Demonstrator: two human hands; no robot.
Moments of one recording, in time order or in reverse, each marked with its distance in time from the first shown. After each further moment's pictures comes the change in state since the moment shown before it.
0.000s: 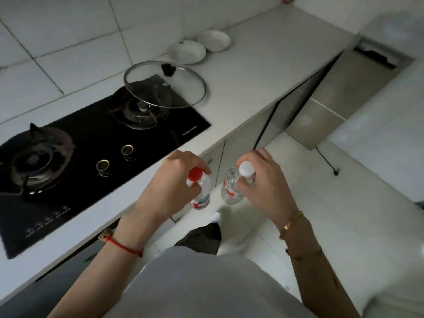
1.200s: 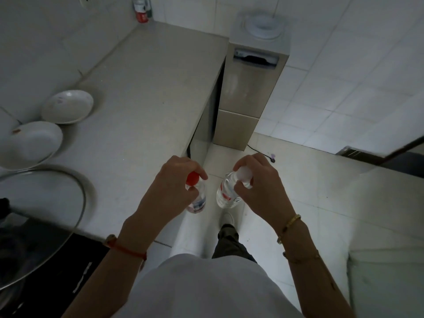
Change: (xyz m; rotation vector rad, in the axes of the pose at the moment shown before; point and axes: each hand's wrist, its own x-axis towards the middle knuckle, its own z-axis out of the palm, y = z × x) left_hand 0.410 0.100 0.137 -0.054 -0.306 0.383; right_hand 0.206 0.229 -0.137 -0.113 0.297 0.483
